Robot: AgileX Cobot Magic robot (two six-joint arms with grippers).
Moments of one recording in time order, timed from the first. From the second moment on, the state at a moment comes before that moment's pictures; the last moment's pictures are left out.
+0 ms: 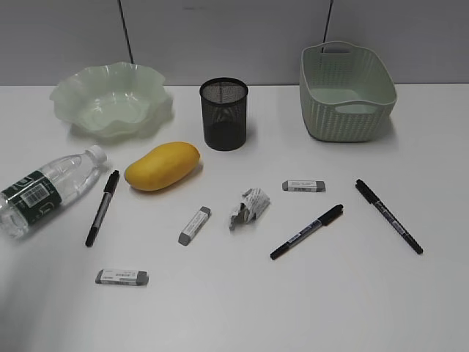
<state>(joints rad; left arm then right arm) -0.08 1.00 -0.88 -0.19 0.72 0.12 0.08 -0.01 -0.50 -0.07 1.04 0.04</state>
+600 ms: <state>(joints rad) -0.36 1.58 -1.26 -0.16 0.89 0.26 0.08 -0.01 -0.50 -0.07 1.04 0.04</state>
